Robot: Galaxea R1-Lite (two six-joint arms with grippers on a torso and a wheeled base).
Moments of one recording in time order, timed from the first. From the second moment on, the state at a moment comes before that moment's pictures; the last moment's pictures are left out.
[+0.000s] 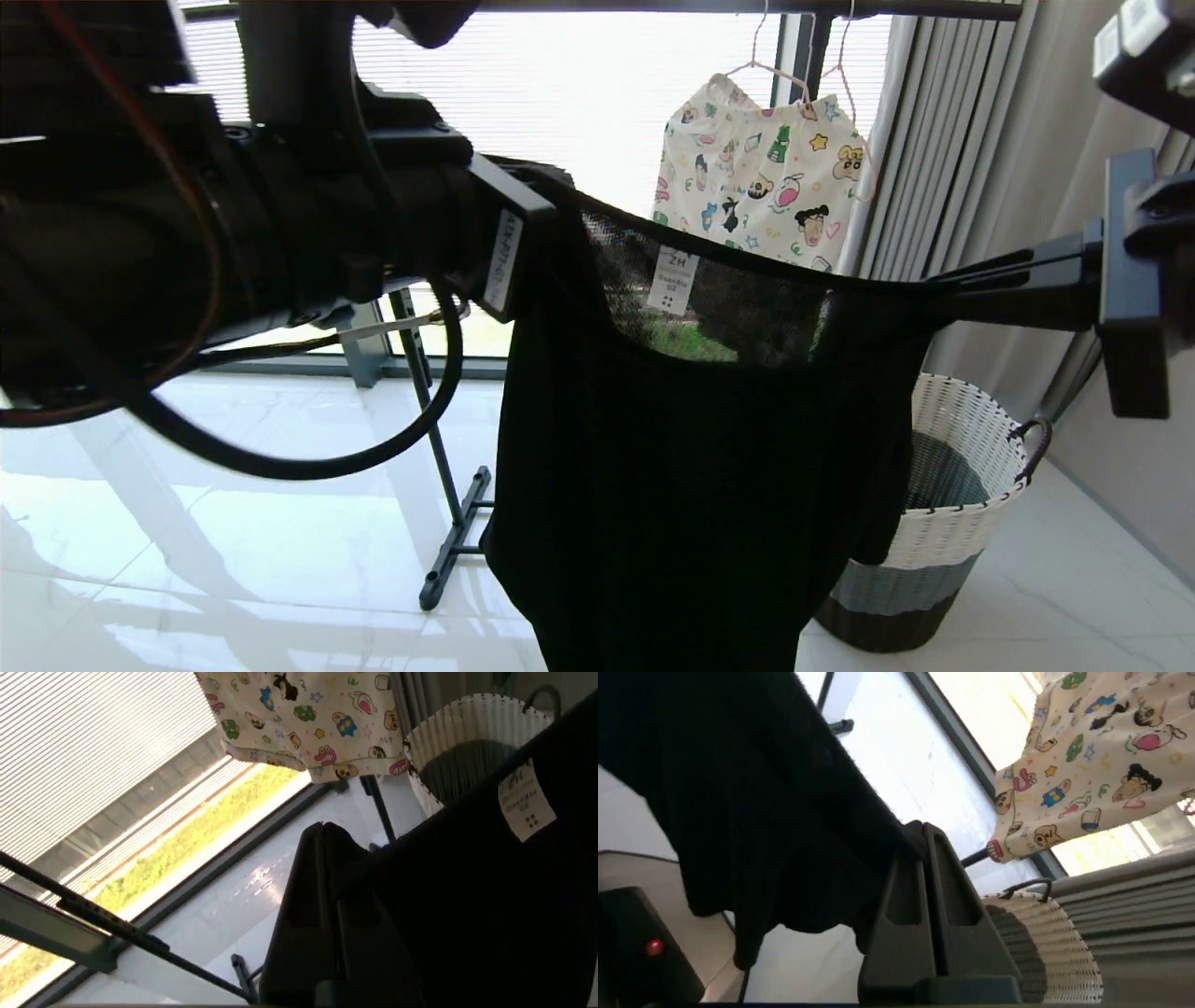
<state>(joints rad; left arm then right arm) -0.80 1.48 -1.29 -0.13 0.24 0.43 0.79 1.35 -1.47 0.53 0.06 -0.43</state>
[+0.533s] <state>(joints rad) -0.80 1.56 -1.35 -0.07 0.26 0.43 0.88 1.28 -1.38 0.53 0.06 -0.42</state>
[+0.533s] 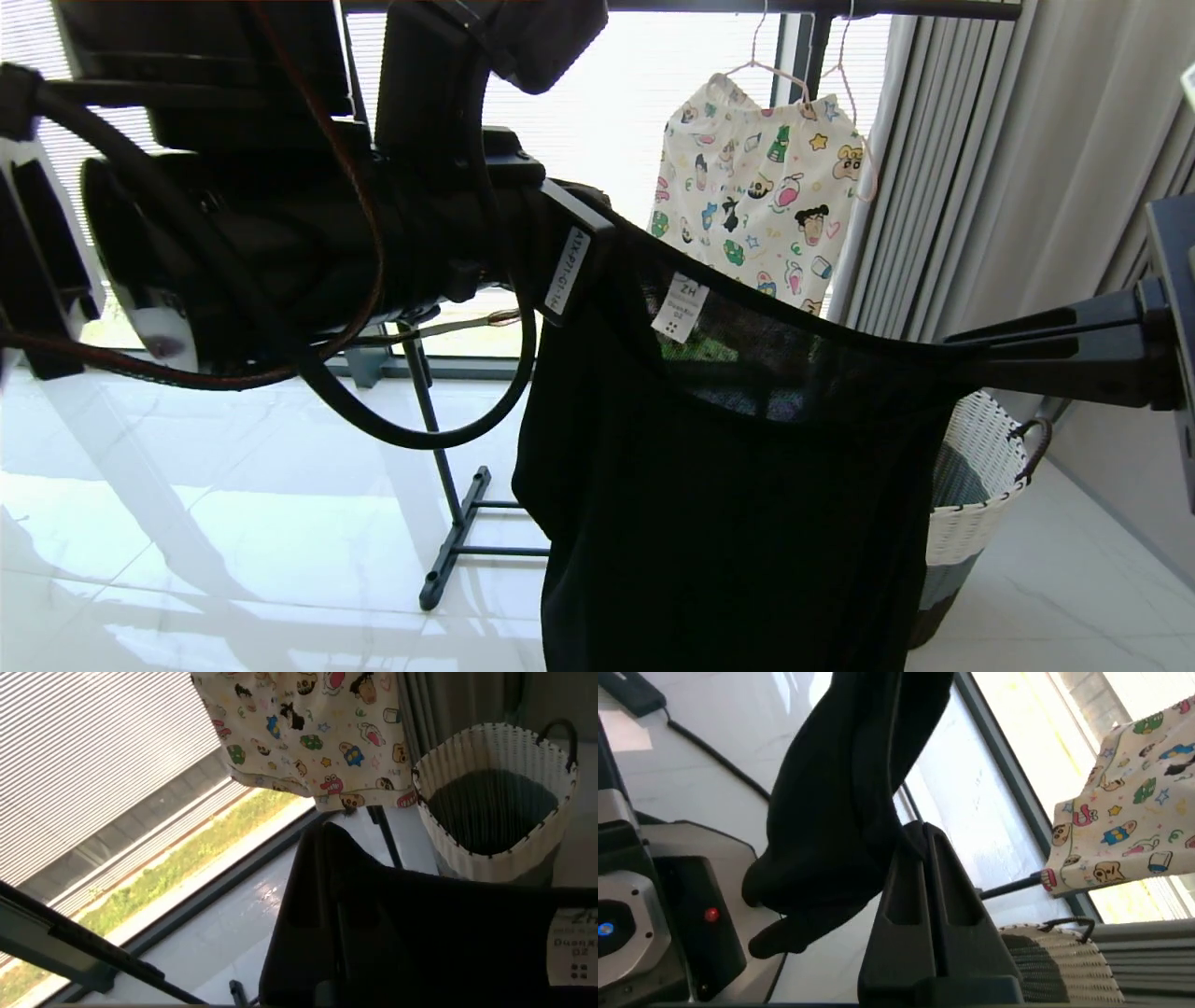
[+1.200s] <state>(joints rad) -0.92 1.45 -1.35 0.36 0.27 0.40 0.72 1.40 -1.43 0.28 0.06 -0.42</state>
